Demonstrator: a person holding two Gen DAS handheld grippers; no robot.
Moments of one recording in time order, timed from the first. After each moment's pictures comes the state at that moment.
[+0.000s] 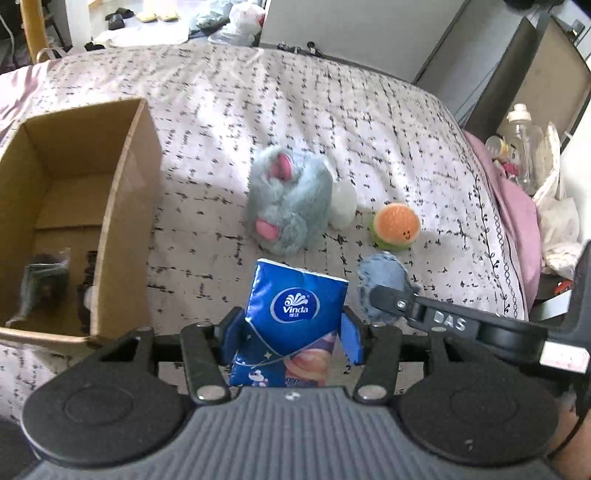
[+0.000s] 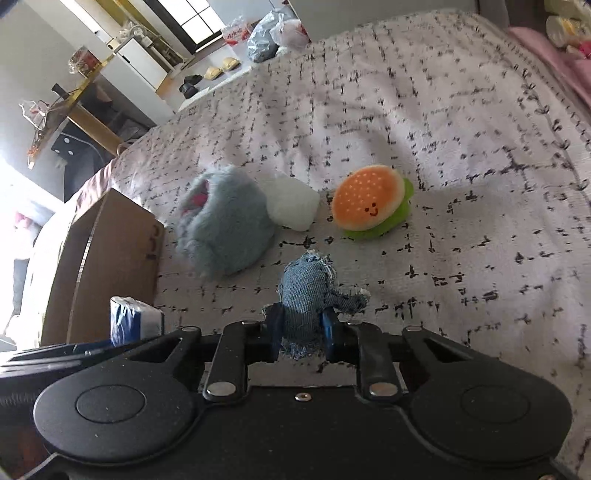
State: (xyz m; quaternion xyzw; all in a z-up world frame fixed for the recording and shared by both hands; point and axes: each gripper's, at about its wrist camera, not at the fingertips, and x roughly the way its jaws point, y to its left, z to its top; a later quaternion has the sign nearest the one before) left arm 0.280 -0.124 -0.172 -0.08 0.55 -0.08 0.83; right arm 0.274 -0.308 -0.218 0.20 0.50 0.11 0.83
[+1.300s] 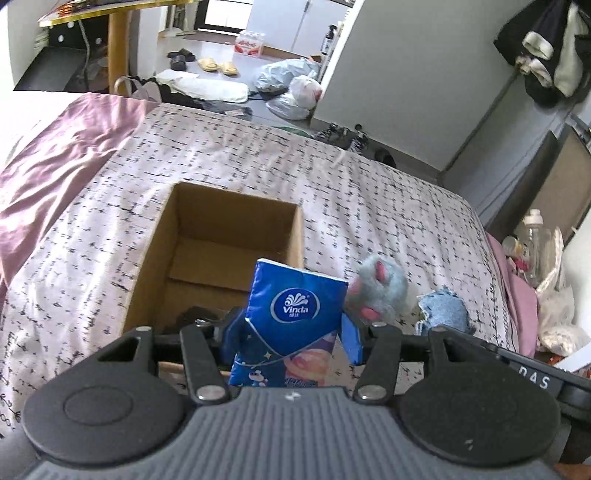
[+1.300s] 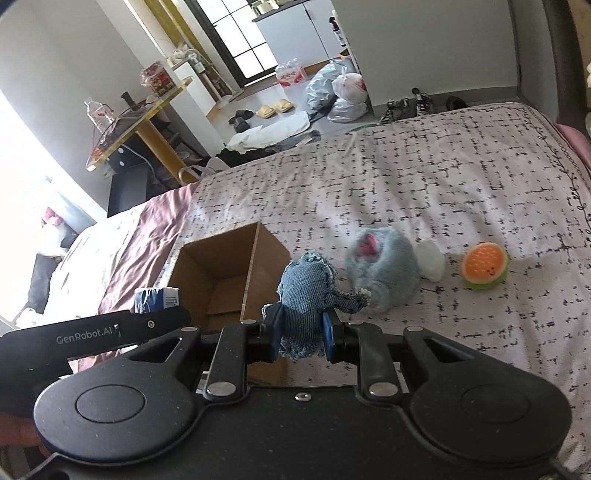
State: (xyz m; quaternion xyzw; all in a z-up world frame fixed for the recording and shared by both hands) left arm 0.252 0.011 -0.094 -0.14 0.46 -0.02 0.88; right arm 0.247 -0.204 -0.111 0.17 0.43 0.15 0.88
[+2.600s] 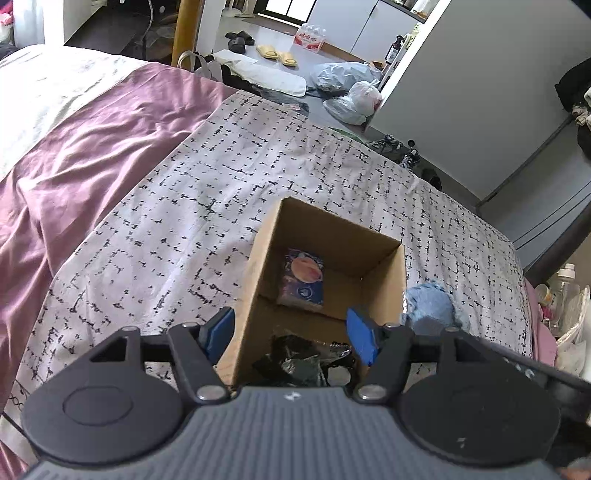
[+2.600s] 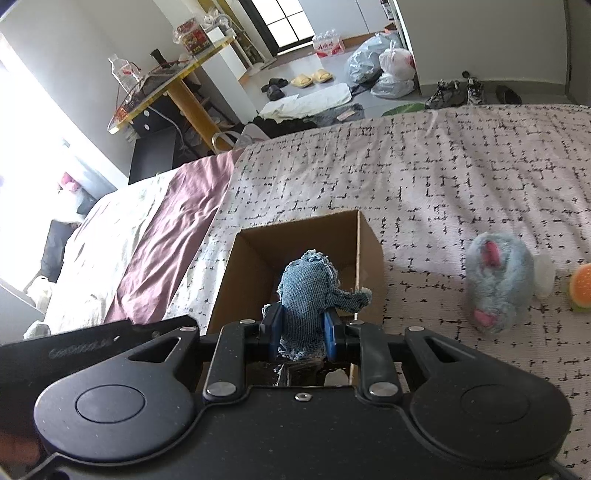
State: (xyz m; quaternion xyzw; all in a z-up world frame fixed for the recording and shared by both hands) left arm 0.268 0.110 -0.105 -0.20 0.47 0.04 0.86; right arm 0.299 -0.096 -0.119 0.14 0.46 0.20 0.85
